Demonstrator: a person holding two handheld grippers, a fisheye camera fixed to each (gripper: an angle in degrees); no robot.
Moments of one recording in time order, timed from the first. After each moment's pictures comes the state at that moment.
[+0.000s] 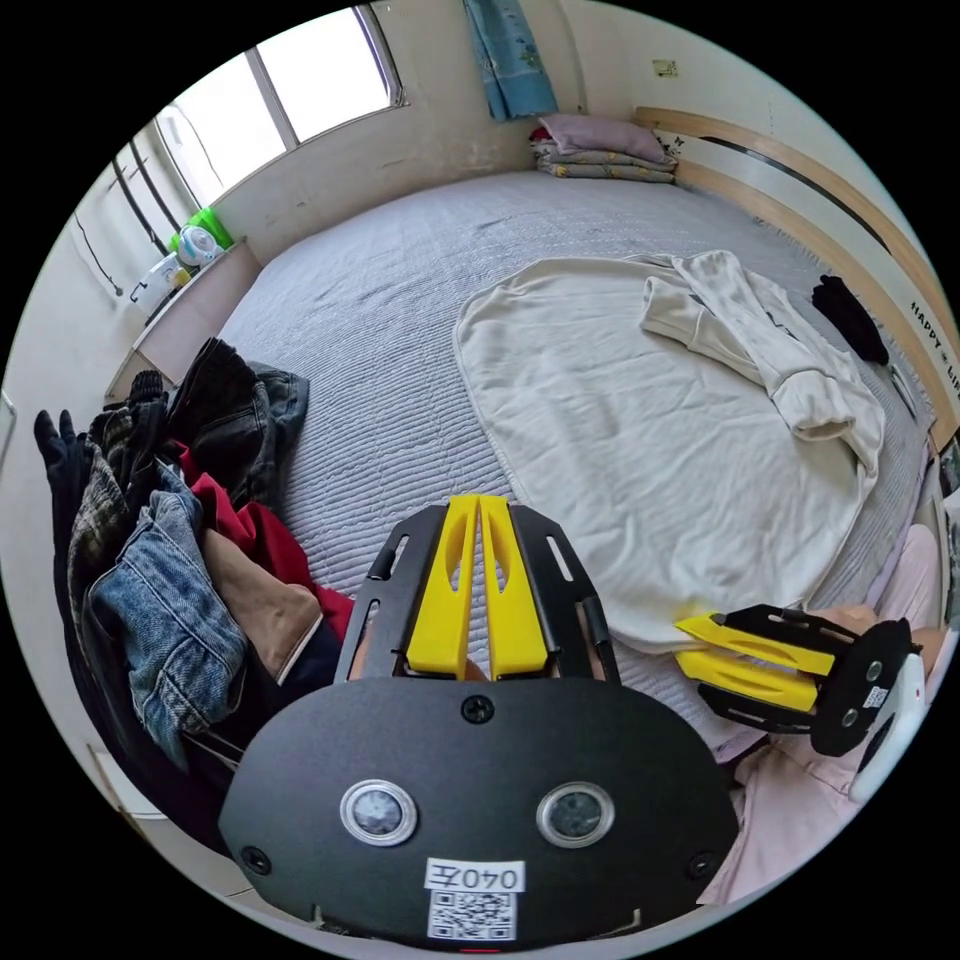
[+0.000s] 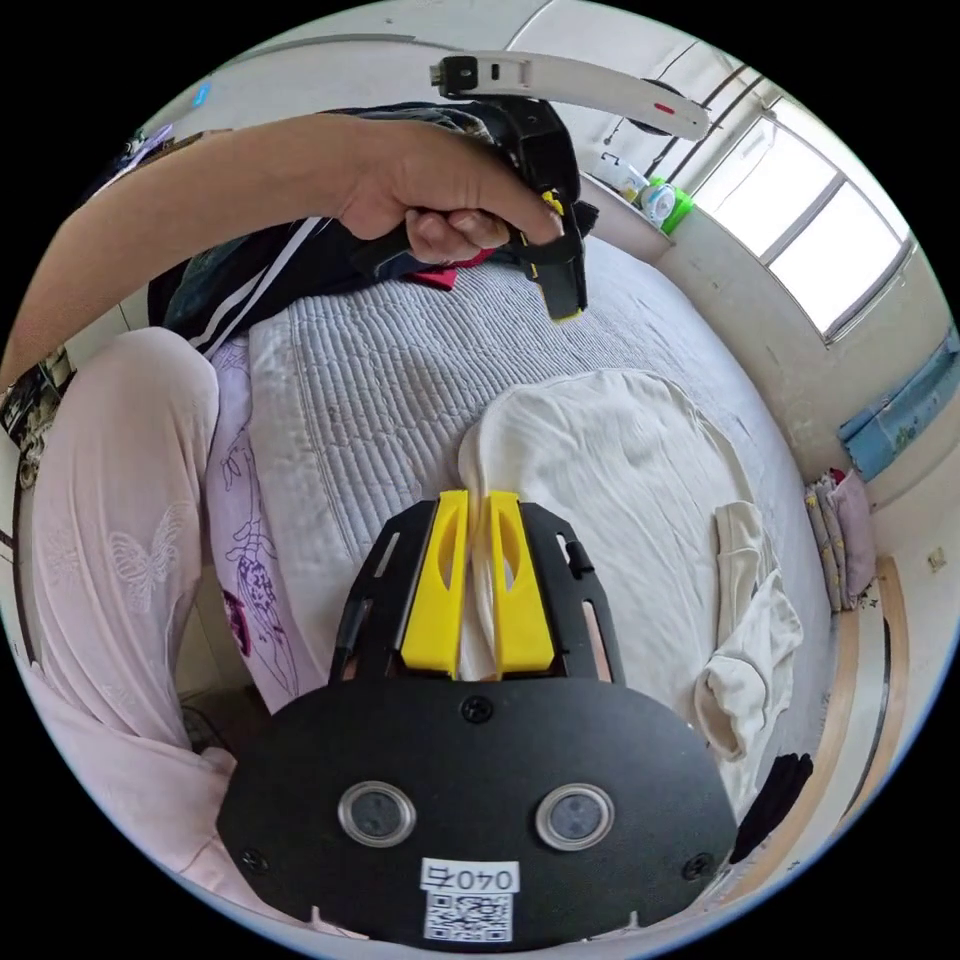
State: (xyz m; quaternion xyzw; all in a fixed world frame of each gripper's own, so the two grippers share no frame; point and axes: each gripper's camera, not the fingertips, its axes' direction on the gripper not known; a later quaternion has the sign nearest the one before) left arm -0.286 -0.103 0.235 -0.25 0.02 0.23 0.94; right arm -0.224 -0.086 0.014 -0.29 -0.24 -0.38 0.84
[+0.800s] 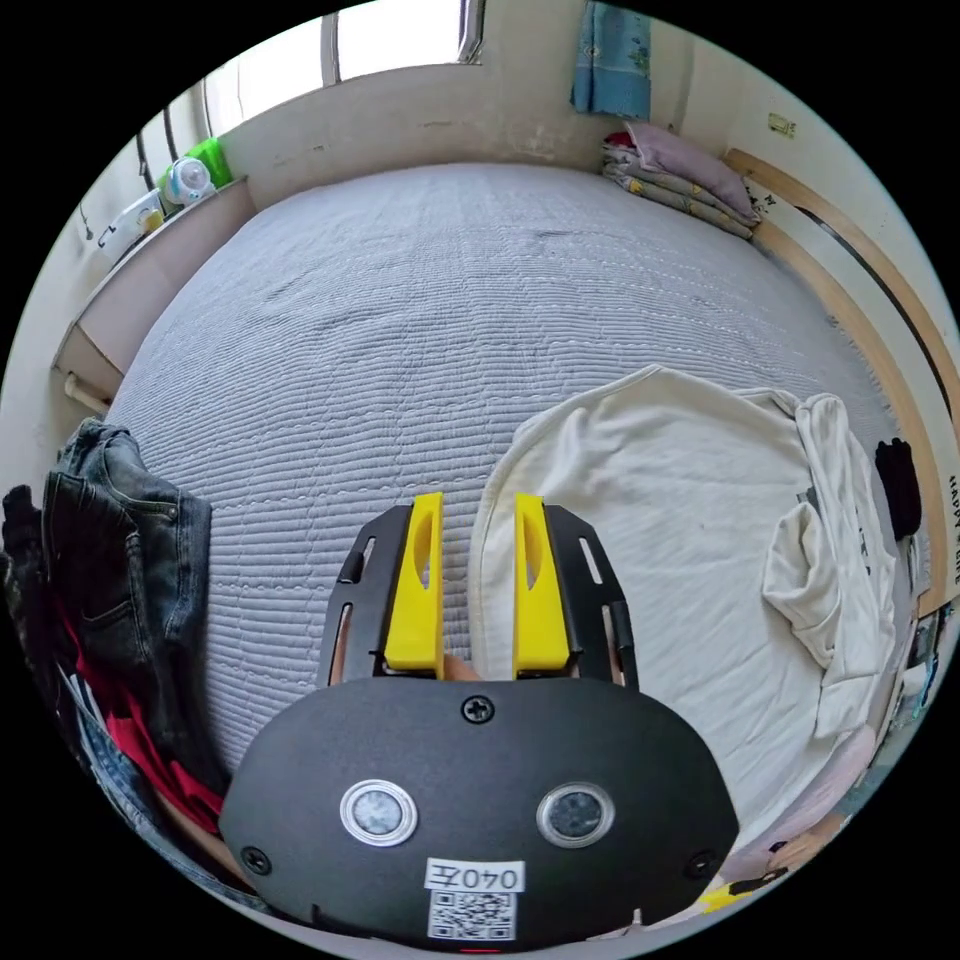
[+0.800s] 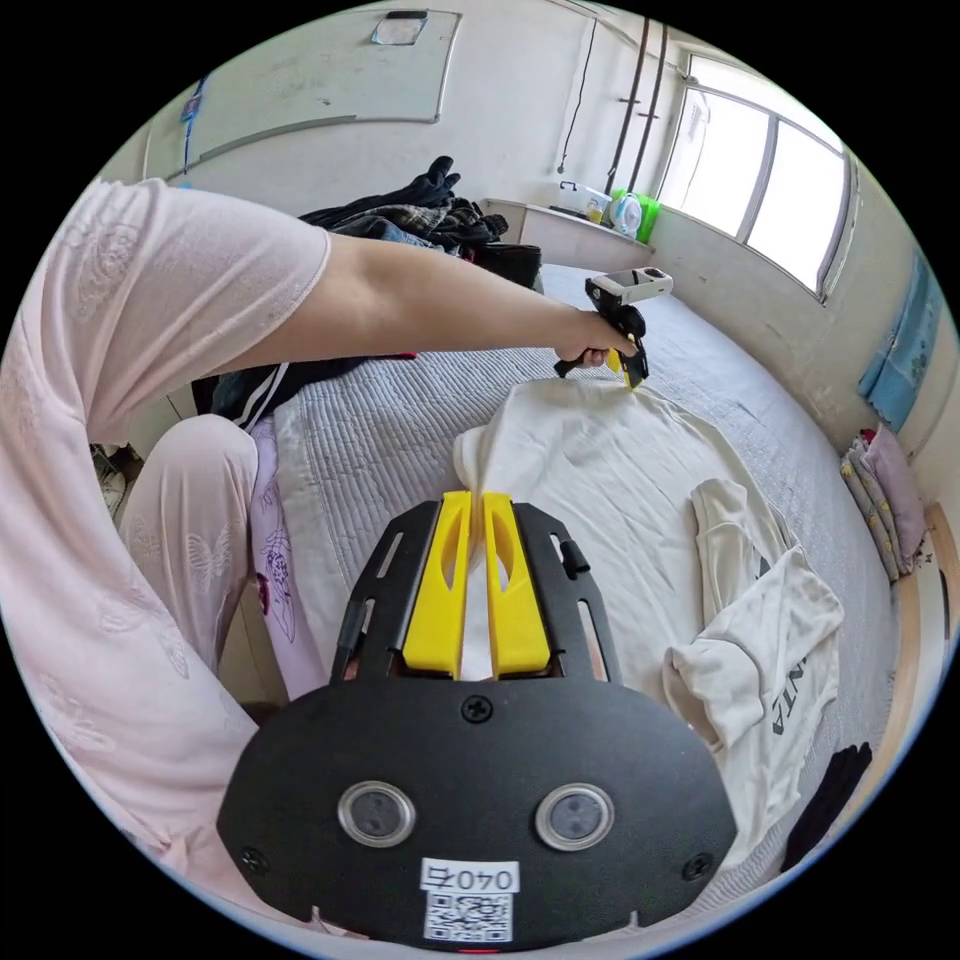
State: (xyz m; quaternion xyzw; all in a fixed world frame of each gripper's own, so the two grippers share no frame) left arm -0.250 -0.225 0.489 -0.30 0.02 0.13 0.94; right arm -0.125 -0.095 0.043 -0.27 -0.32 -0.29 0.86
